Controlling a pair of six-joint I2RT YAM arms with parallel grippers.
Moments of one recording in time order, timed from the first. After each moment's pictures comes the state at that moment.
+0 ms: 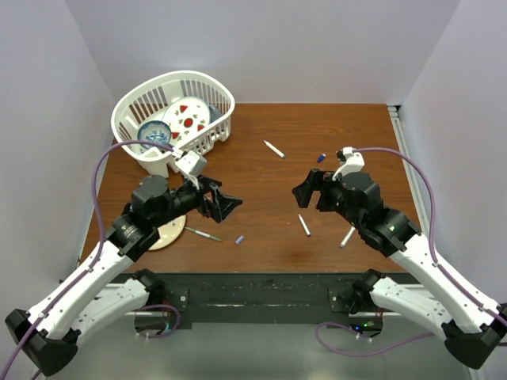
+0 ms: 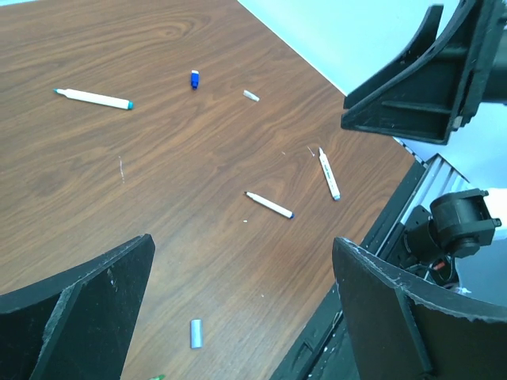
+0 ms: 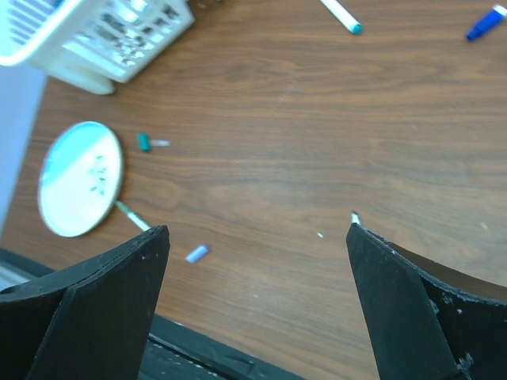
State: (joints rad) left arm -0.62 0.77 0.79 -0.18 0.28 -0.31; right arm 0.68 0.82 0.90 -0.50 0.21 0.58
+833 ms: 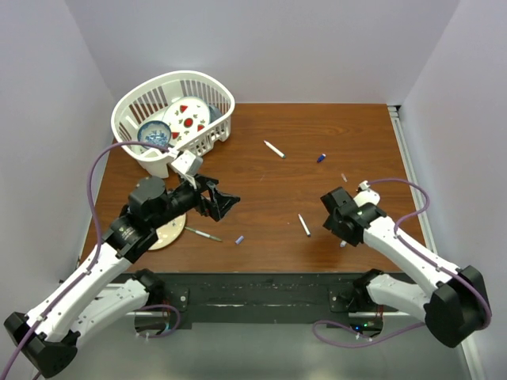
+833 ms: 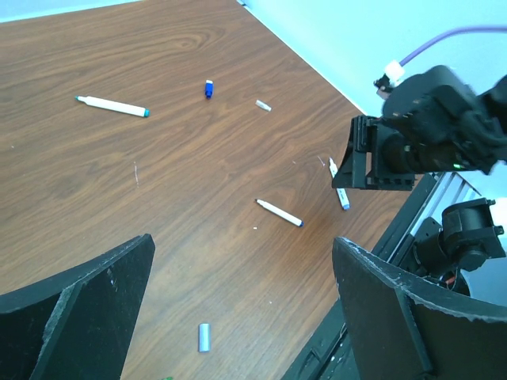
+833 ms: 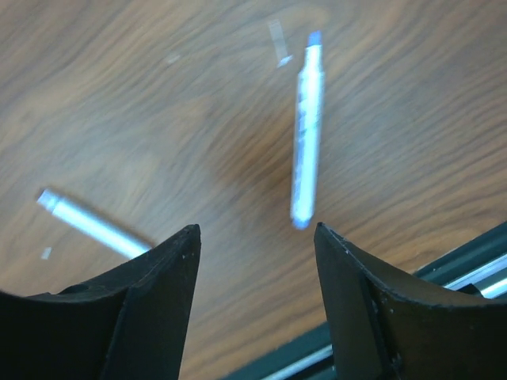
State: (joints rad) left arm -0.62 0.75 0.79 -0.18 0.23 -0.31; right arm 0.54 1.05 0.68 -0.89 0.52 1.10
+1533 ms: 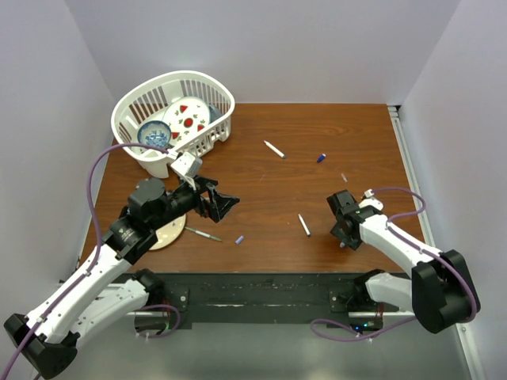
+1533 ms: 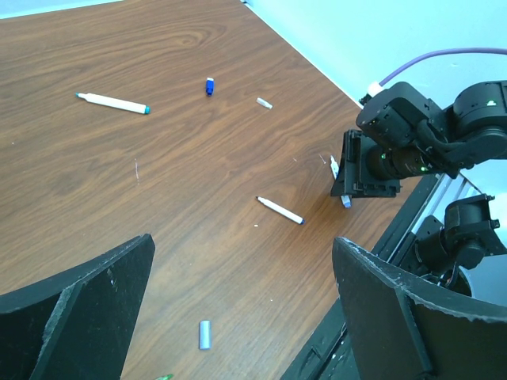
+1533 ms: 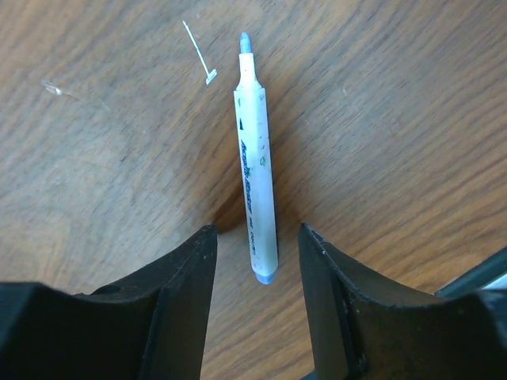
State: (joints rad) left arm -0.62 0.73 0.77 -0.18 0.23 -0.31; right arm 0.38 1.17 0.55 -0.72 0.47 1.06
